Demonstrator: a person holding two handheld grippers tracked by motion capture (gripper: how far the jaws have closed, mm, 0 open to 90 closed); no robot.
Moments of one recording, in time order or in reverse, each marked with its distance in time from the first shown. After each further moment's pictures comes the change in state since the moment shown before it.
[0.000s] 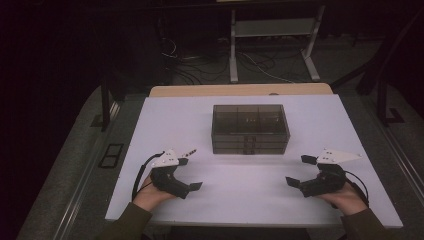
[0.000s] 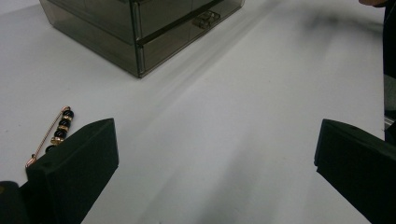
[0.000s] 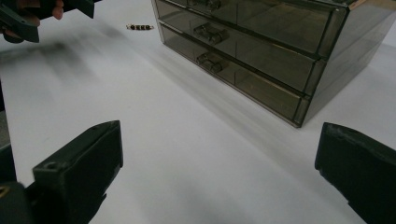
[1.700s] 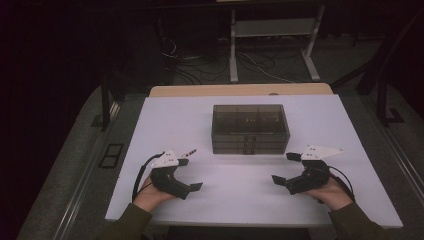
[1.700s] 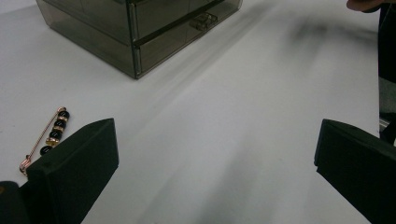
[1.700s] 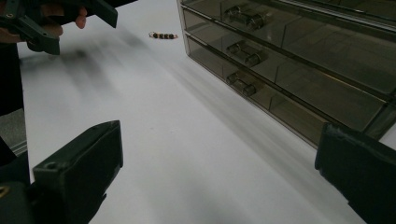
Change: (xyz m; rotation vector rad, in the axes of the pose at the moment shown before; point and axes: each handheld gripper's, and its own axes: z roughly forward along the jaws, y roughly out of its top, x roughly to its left) left arm -0.001 -0.001 0.001 -0.007 -0.009 -0.005; right arm 0.014 0.018 0.028 0.001 0.068 -0.032
